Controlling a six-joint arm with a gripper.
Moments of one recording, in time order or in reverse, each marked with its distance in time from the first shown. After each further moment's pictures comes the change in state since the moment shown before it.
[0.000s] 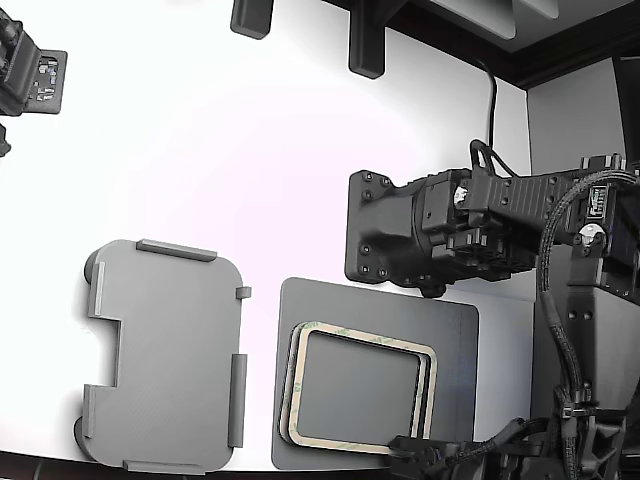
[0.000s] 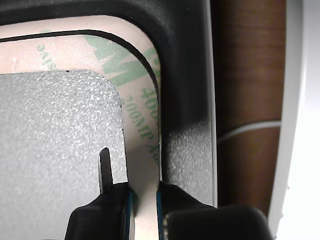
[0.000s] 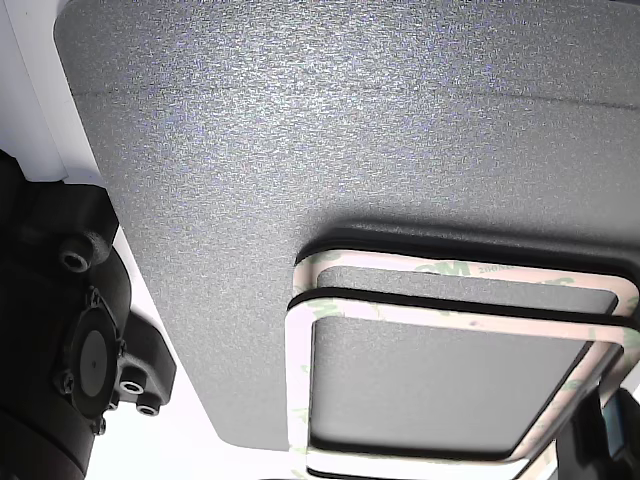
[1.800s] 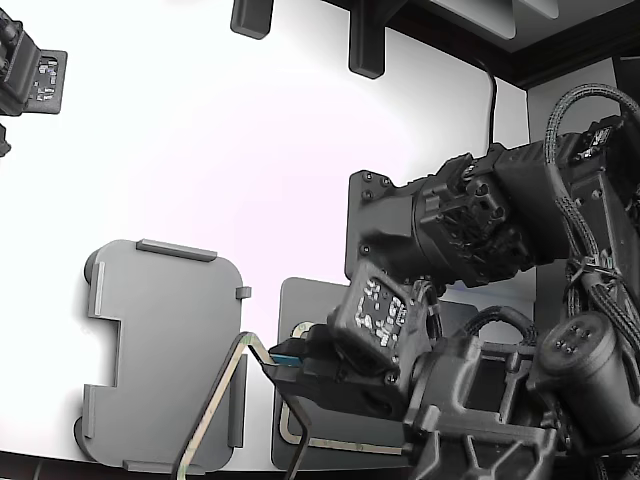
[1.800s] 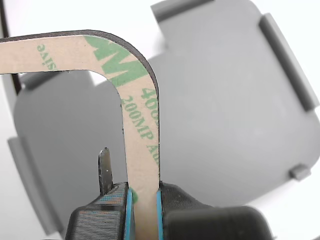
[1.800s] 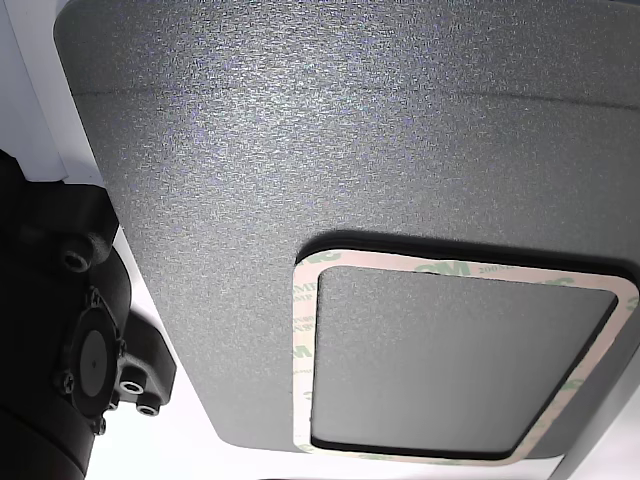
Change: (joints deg) arm -34.2 9.8 -14.5 6.6 27.6 168.7
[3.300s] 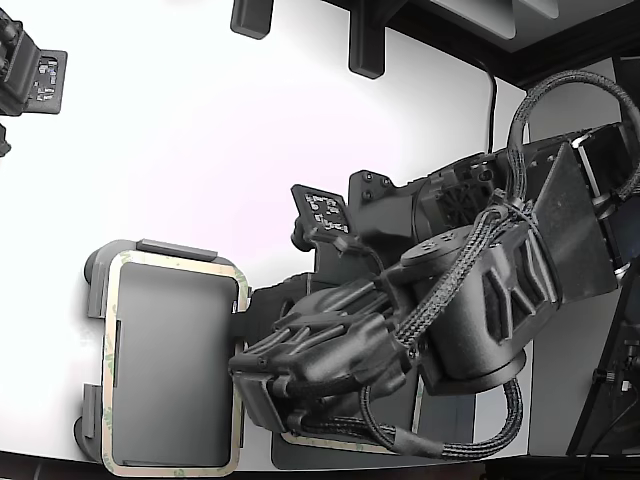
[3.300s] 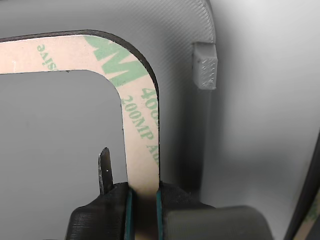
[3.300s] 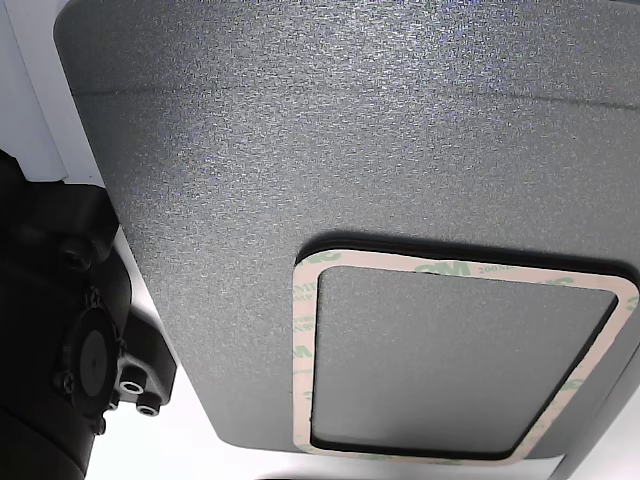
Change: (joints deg) arm -18.2 -7.6 4.0 0.0 -25.7 41.7
